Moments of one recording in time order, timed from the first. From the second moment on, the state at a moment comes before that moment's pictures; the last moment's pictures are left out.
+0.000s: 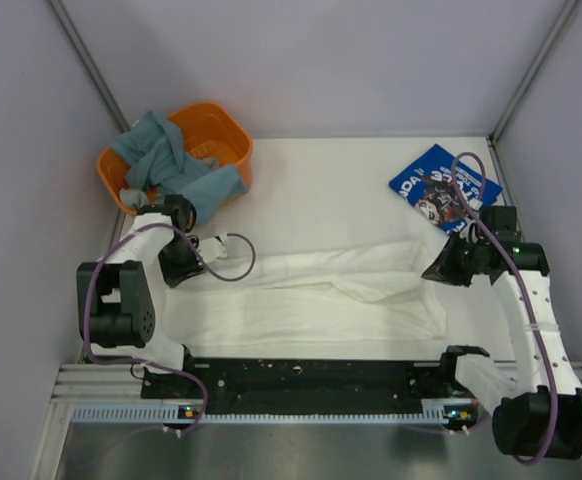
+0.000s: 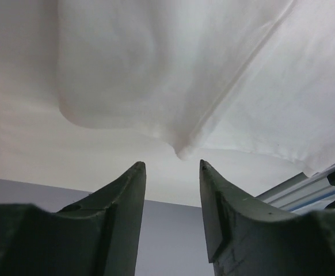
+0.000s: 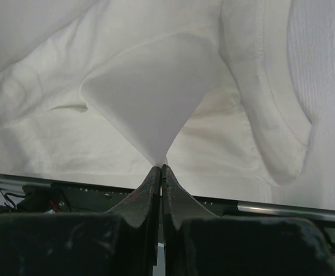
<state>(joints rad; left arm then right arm) 0.01 1.56 1.03 -1.02 -0.08 1.20 -0.07 0.95 0.93 -1.05 -0.34 0.42</state>
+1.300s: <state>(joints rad) -1.07 1.98 1.54 -0.67 0.45 0.92 -0.08 1.41 0.93 -0.61 -0.33 0.47</state>
